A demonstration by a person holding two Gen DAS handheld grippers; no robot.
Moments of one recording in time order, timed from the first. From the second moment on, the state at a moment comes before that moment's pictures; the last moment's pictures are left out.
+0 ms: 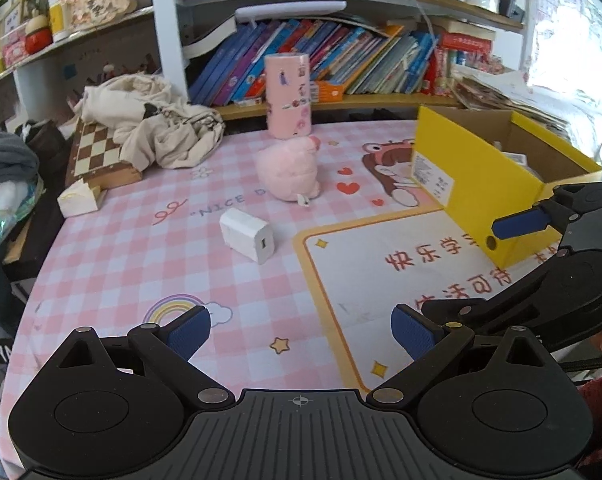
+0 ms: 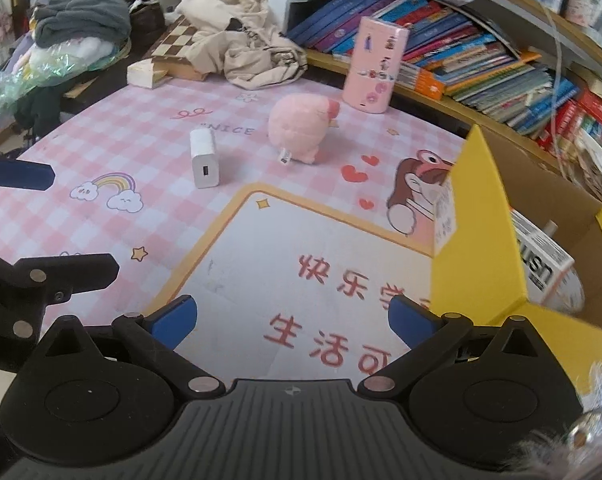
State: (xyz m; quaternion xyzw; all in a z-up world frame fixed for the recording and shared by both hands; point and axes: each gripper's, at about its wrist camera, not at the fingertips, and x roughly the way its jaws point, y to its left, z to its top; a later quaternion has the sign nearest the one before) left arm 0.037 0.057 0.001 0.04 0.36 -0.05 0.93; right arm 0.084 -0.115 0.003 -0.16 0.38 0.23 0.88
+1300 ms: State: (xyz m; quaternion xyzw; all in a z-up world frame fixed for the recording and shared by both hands) left arm 0.162 0.068 -0.036 0.02 0.39 -0.03 0.92; right arm 0.240 -0.075 0.007 -0.11 0.37 0.27 0.88
